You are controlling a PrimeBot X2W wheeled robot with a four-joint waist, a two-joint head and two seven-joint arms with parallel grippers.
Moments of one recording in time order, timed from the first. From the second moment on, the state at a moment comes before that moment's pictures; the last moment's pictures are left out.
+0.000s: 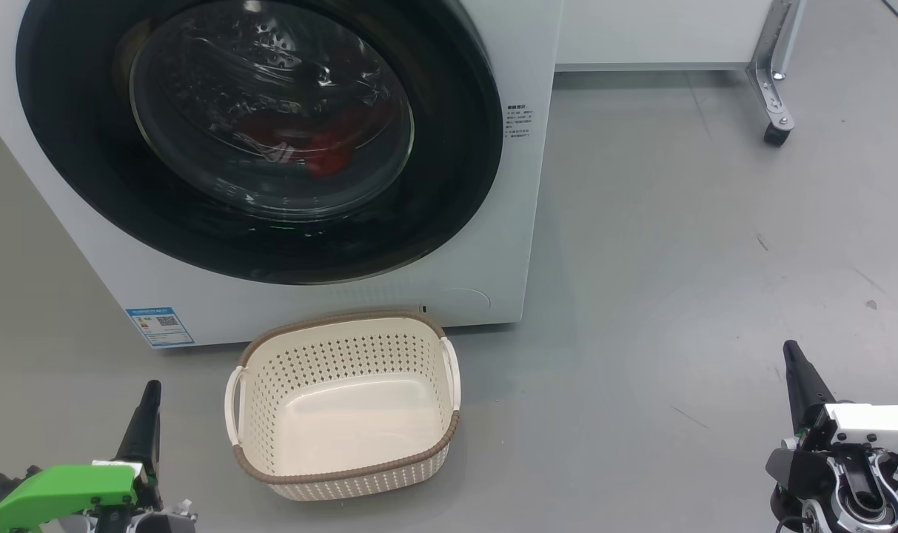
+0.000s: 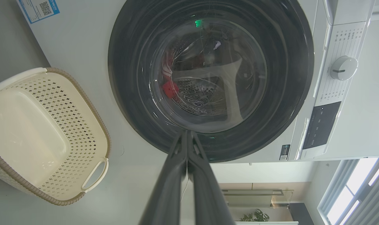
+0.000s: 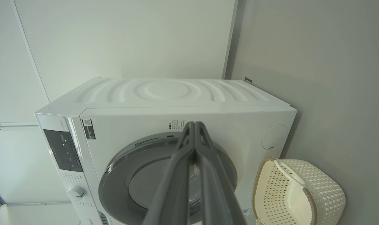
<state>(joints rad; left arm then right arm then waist) -0.05 0.07 0.03 0.27 -1.66 -0.12 0.07 -0.06 -0.08 -0.08 0.27 1.66 0.12 0.07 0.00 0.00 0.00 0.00</state>
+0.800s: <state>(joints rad) -0.05 0.07 0.03 0.27 -1.66 -0.12 0.07 -0.06 -0.07 -0.08 0.27 1.66 0.12 0.07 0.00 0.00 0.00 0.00</state>
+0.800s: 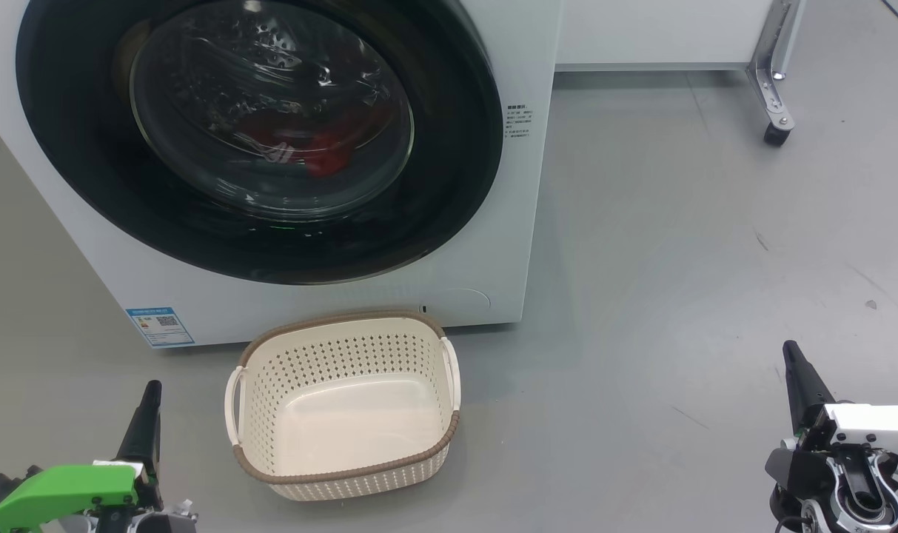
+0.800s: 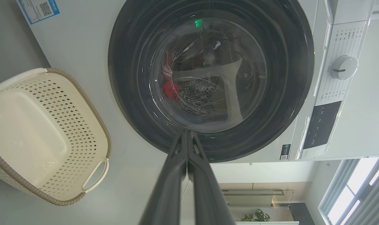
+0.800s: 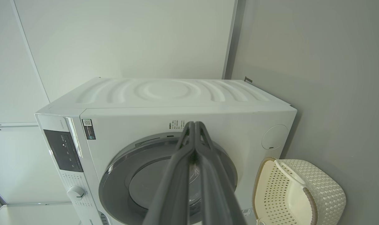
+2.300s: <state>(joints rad) -0.04 0.06 -0.05 0.29 -1.48 -0.12 -0.03 -0.02 -0.08 -0.02 0.31 1.47 0.12 -0.03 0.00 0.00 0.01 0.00</state>
